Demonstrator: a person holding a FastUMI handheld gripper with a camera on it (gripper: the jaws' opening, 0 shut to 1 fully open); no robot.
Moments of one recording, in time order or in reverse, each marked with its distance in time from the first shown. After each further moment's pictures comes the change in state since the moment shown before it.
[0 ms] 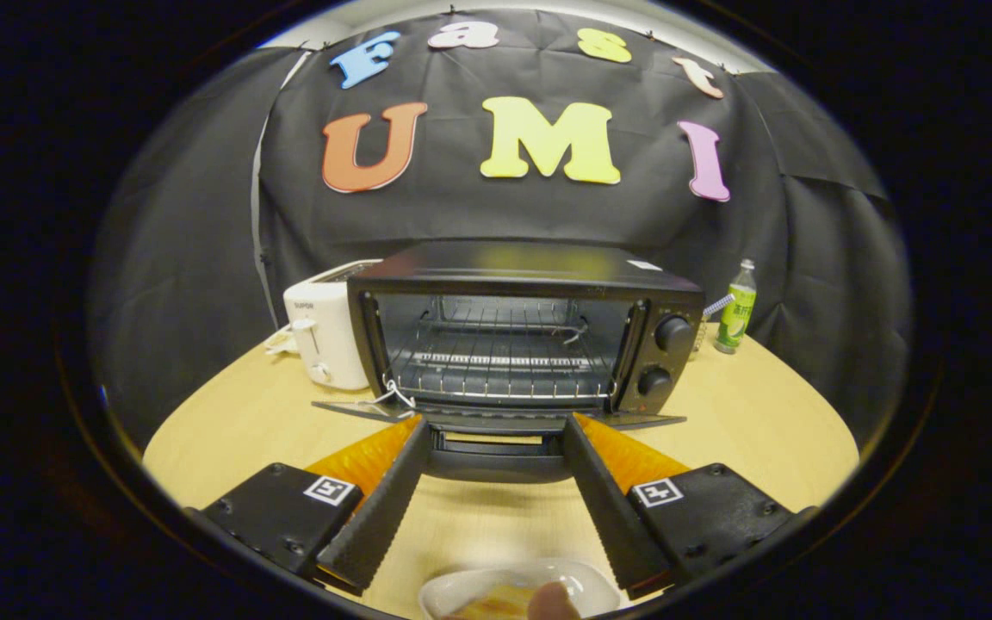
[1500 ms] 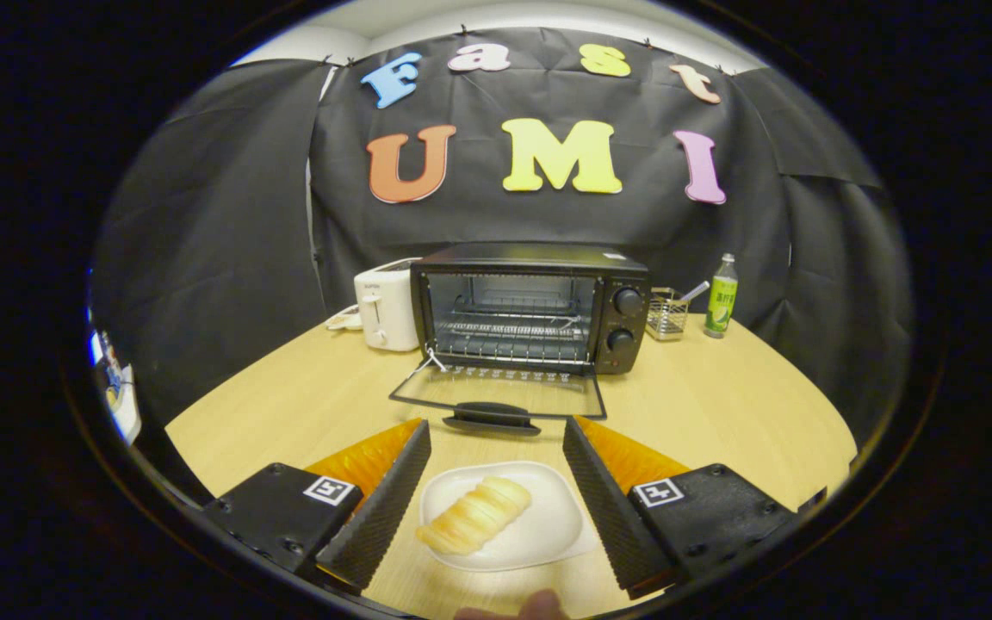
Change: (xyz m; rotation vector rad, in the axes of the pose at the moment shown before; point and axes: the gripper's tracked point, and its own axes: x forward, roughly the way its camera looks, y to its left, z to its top) arm -0.136 -0.024 -0.054 -0.004 -0.031 0.143
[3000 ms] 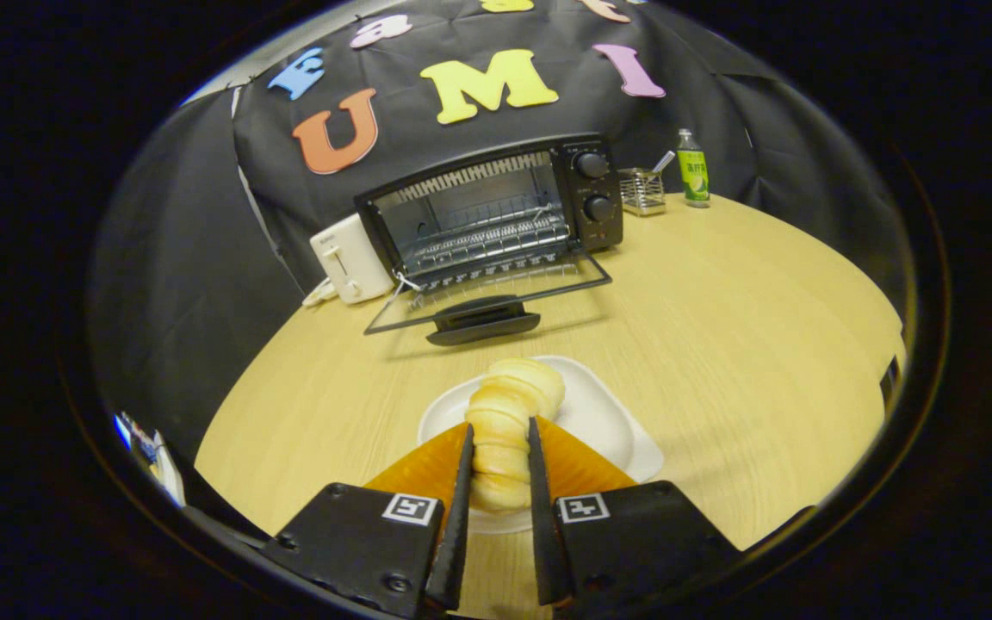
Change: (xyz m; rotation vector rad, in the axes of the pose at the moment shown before) arm 0.016 0.009 -0.072 0.306 0.173 -0.015
